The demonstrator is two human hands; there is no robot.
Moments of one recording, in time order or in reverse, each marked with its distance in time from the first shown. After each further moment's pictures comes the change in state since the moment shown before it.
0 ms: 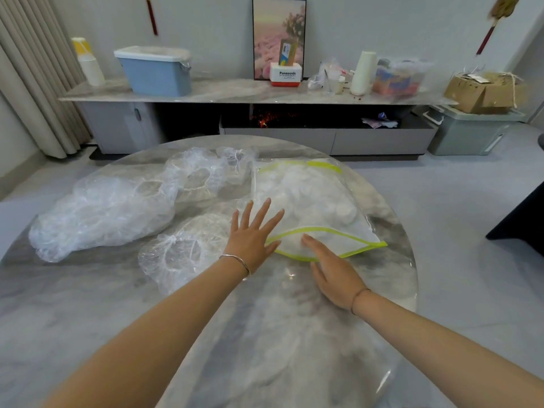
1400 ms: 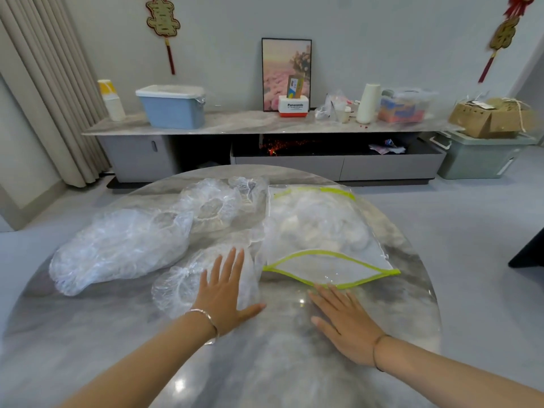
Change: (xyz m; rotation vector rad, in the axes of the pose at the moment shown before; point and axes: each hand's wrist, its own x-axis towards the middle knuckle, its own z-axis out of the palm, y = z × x) left_hand -0.055 -0.050 -0.010 -0.152 -0.176 -0.166; right_hand -0.009 -0.010 0.003 -0.359 -0.361 0.100
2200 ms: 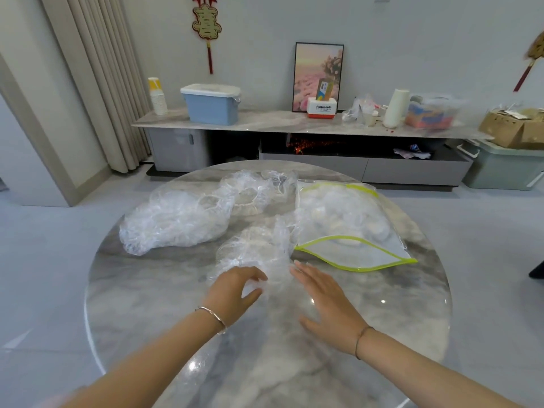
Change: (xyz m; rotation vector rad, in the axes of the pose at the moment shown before) left_hand -0.083 -0.036 -0.003 -0.370 0.274 0.160; right_hand -0.031 -0.098 -0.009 0.152 0.243 -0.336
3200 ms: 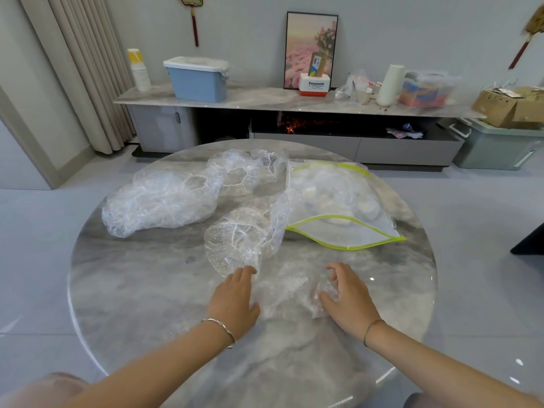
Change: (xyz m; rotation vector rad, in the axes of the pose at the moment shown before) left_hand -0.029 0.027 0.041 0.190 -0.107 -0.144; right_hand -0.039 0.030 0.012 0.187 0.216 0.434
